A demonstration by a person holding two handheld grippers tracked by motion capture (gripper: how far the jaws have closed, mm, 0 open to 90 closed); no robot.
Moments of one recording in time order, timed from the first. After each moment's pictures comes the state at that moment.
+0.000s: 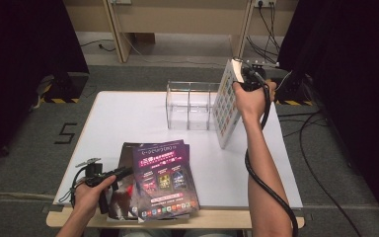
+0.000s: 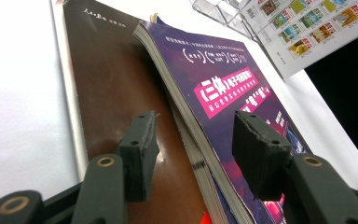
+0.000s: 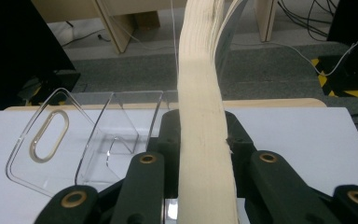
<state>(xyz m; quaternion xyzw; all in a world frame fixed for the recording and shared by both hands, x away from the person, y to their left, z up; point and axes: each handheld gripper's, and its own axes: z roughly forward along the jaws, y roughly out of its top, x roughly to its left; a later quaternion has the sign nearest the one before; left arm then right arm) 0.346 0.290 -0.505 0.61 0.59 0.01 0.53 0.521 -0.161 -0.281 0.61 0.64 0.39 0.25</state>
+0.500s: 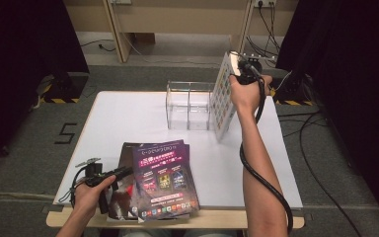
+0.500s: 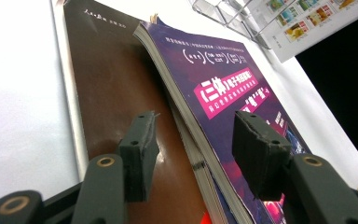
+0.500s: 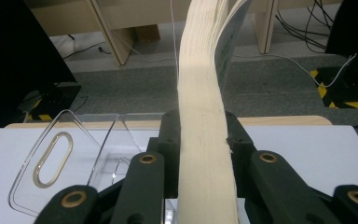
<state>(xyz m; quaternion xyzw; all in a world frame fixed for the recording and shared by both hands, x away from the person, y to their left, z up) 0.346 0.289 -0.504 0.61 0.59 0.01 0.53 0.536 -0.150 -0.273 0.61 0.63 0.41 0.26</state>
